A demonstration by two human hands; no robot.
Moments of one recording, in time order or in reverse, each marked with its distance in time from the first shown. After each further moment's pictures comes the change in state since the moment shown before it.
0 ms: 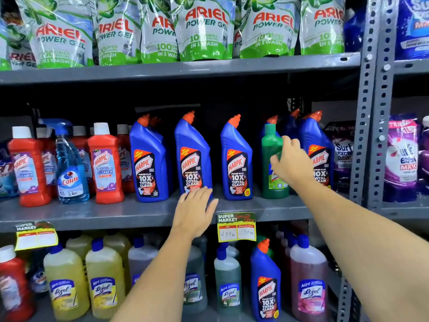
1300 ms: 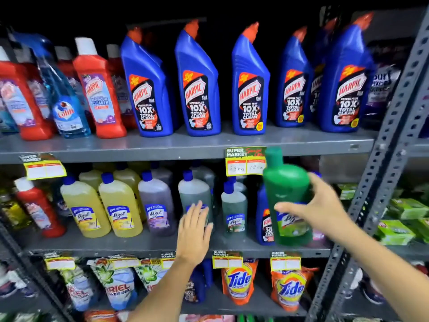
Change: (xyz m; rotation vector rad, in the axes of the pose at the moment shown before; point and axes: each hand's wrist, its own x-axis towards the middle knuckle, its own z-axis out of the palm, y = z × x) left_hand -0.204 -0.013 0.127 -0.117 -0.168 -0.189; right_hand -0.208 0.050 0.023 0.725 -0.414 0.162
